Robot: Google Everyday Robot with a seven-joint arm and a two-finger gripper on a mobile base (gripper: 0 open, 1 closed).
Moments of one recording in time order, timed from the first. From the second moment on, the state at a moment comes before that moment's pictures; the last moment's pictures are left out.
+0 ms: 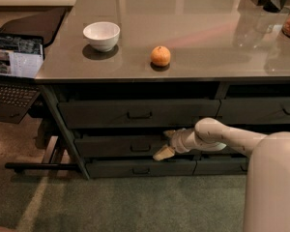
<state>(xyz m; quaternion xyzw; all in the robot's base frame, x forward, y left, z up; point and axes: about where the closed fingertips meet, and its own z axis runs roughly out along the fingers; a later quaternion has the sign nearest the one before) 0.657 -0.089 0.442 -0.50 0.77 0.20 0.33</state>
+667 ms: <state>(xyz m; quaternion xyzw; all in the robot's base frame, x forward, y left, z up) 0.647 -0.098 0.437 -0.50 0.78 0.20 0.32</state>
